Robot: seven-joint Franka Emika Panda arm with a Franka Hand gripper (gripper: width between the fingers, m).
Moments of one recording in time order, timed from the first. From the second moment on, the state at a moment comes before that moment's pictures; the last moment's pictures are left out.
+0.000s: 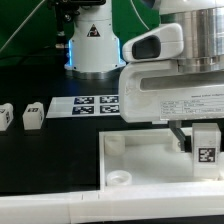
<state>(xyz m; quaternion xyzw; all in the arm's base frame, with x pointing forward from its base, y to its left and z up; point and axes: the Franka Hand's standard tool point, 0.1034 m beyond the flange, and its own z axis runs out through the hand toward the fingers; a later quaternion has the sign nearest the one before) 0.633 0.115 0.065 -0.98 0.20 -0.06 0.06</state>
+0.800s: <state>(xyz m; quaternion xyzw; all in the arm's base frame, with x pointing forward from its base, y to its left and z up) 0.629 0.117 0.062 -0.75 0.65 0.00 0.10</state>
